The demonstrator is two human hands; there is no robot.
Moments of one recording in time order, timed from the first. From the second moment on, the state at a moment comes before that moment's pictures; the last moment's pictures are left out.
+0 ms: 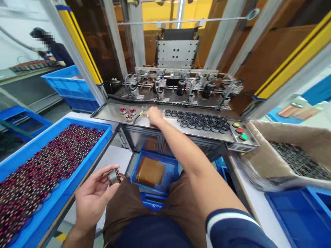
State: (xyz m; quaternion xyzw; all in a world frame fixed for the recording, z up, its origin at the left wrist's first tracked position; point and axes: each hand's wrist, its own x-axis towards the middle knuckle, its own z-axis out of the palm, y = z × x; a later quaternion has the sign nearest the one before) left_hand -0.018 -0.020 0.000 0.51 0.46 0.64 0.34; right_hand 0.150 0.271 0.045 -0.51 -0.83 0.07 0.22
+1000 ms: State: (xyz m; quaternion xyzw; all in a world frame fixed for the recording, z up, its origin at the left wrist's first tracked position) left_hand 0.024 0.001 -0.004 0.48 0.42 0.63 0.44; right_hand 0.241 -0.029 -0.040 -0.25 -0.75 0.48 0.39
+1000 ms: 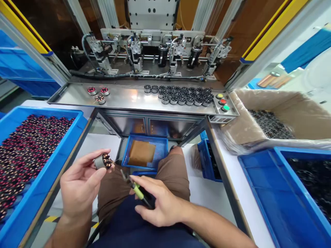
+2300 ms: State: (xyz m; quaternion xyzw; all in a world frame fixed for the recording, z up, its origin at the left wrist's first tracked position) left_hand 0.029 -0.005 0.001 0.57 0.38 0.63 0.36; right_hand 0.224 -0.011 -0.036 -0.20 -0.75 0.43 0.45
